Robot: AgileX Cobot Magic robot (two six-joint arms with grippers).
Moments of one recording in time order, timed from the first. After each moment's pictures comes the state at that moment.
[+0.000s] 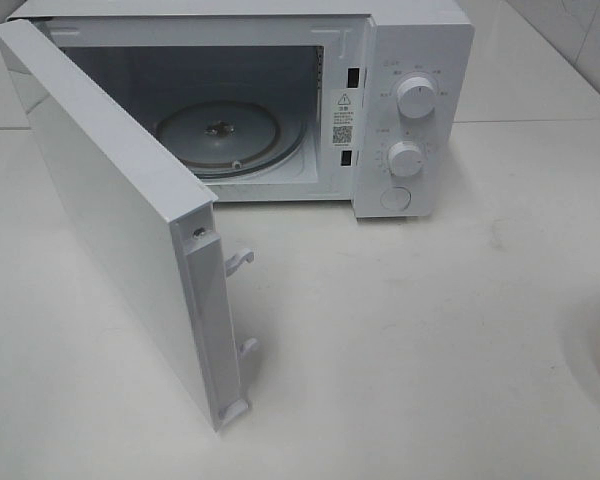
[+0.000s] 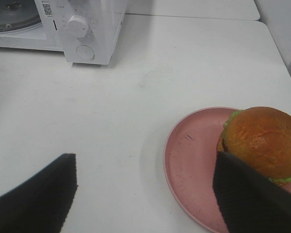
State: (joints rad) left arm 0.02 0.00 -0.52 -0.06 1.07 0.07; right arm 0.14 0.00 -0.50 -0.06 1.00 0.05
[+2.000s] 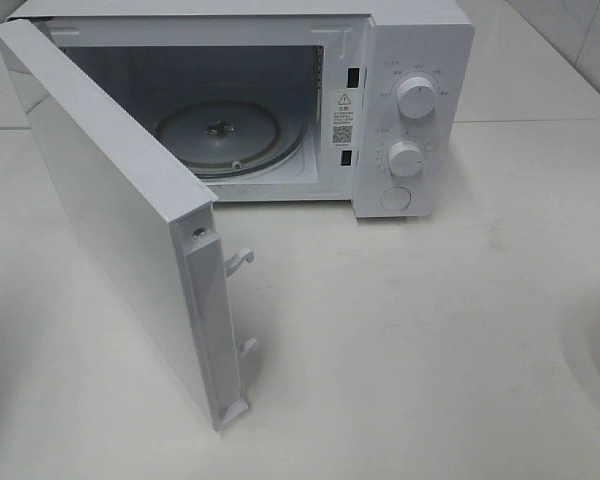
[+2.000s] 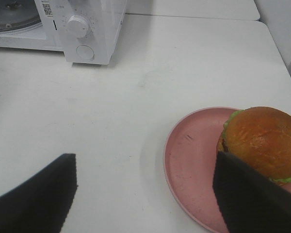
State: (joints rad) left arm 0.02 0.69 -0.41 -0.05 0.14 0.11; right arm 0.14 0.00 -0.50 -0.06 1.00 0.05
